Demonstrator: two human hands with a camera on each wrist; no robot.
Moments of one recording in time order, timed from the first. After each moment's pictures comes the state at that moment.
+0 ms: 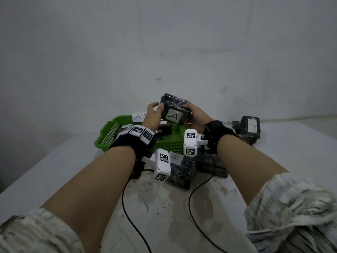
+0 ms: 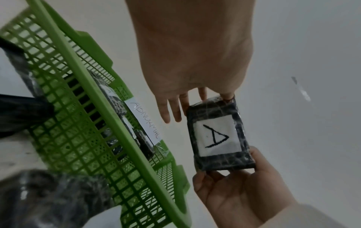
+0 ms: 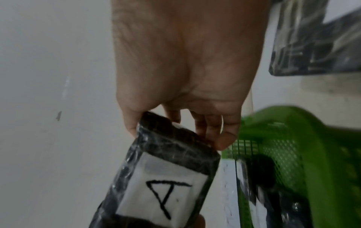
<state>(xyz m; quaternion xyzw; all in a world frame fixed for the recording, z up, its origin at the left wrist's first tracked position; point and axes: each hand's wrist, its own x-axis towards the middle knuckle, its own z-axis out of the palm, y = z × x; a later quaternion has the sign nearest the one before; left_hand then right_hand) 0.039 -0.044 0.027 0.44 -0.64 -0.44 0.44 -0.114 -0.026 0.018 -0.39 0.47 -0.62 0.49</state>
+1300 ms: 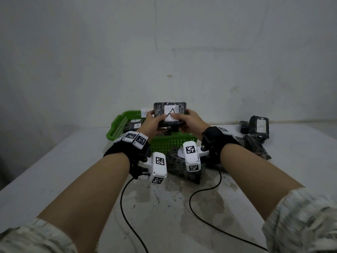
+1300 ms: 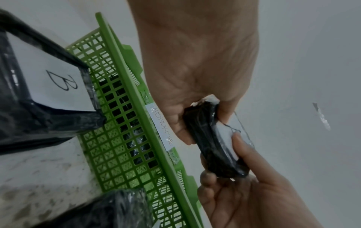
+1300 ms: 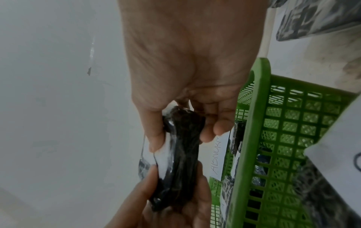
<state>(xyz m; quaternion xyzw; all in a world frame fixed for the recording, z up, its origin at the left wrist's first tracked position) 0.084 -0.053 -0.003 0.40 -0.53 -0.59 0.46 -0.063 -0.022 -0.003 -0.52 0.52 -0.54 0.41</state>
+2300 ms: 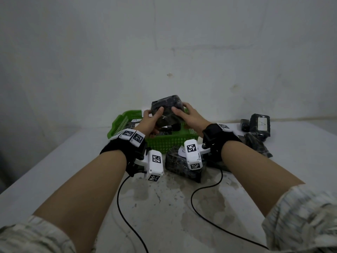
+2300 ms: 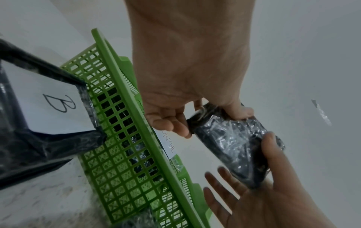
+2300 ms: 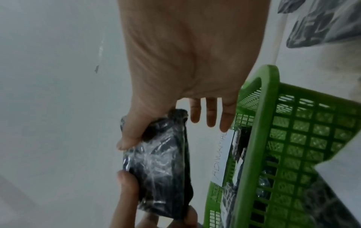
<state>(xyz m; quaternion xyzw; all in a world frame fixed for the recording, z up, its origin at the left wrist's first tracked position) 0.097 -0.058 -0.001 0.48 -0.63 -0.47 0.40 -0.067 -0.020 0.002 -0.57 0.51 -0.52 0.38</state>
